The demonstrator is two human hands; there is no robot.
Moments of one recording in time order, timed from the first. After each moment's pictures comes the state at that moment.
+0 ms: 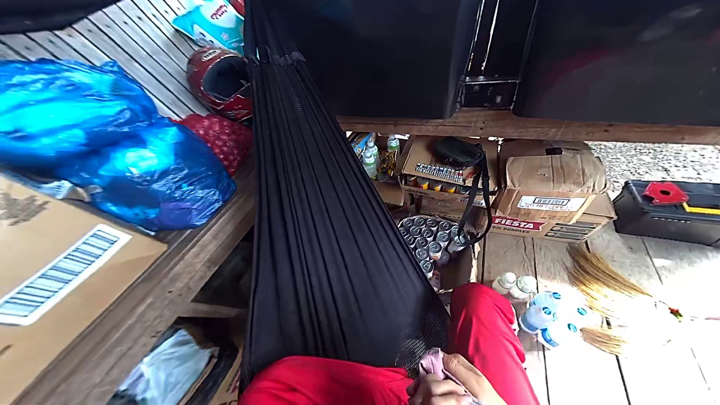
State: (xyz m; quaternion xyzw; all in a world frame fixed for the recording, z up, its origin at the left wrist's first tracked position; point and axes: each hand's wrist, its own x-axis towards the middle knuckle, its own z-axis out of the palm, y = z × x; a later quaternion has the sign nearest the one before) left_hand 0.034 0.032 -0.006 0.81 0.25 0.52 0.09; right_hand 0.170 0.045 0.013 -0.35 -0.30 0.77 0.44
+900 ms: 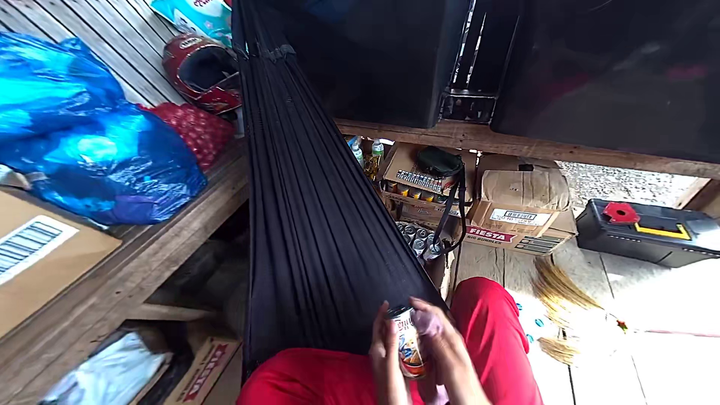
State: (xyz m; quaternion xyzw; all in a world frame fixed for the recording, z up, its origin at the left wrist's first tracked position) left_hand 0.108 0.076 0.034 0.28 0.49 0.59 0.57; right_hand 0.211 0.080 0.026 -0.43 -0.48 0.46 0.61
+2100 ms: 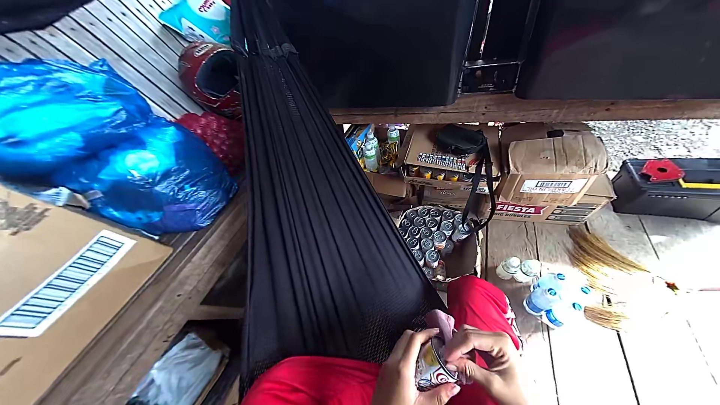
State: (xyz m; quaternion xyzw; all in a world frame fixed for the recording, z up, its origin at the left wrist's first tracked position) left_hand -0.035 0.058 0.038 0.77 0.43 0.32 0.36; right_hand 0.165 0.057 0.003 -0.32 -0.61 0.42 0.59
